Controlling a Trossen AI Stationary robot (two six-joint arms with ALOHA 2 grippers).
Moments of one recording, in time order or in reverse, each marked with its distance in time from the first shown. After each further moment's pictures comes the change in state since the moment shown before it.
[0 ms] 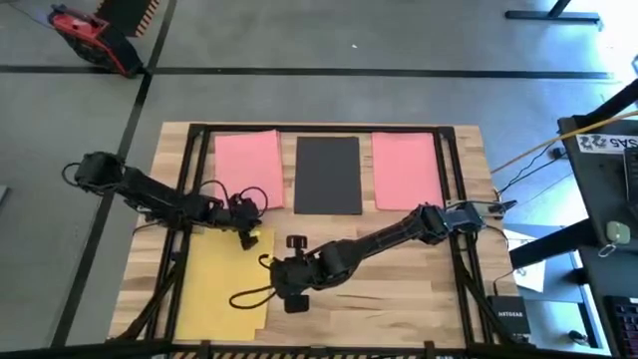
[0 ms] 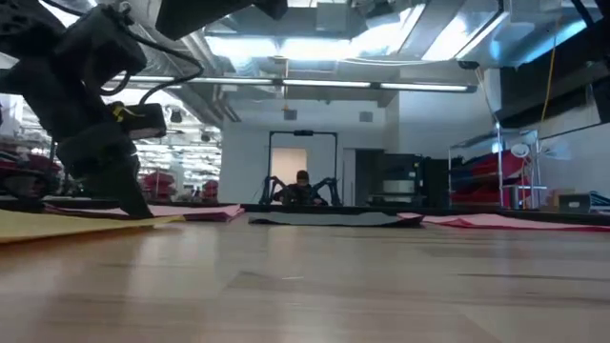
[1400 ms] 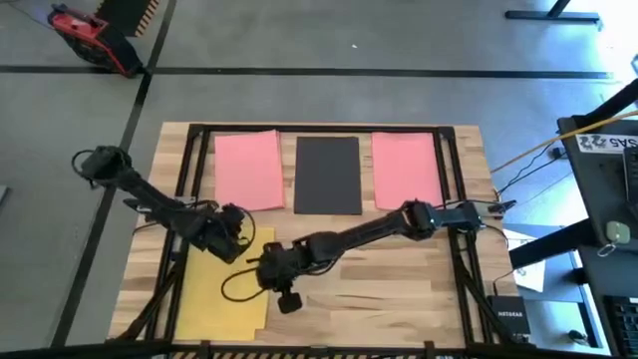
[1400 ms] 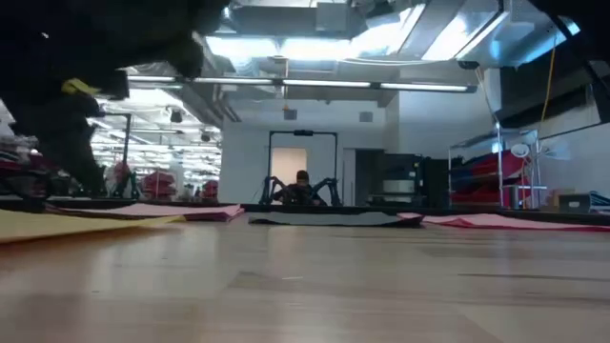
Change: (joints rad) left arm -0.282 -0.011 0.242 -0.606 -0.297 -0.547; right arm -0.083 0.089 -0.026 0.252 -0.345 -0.265
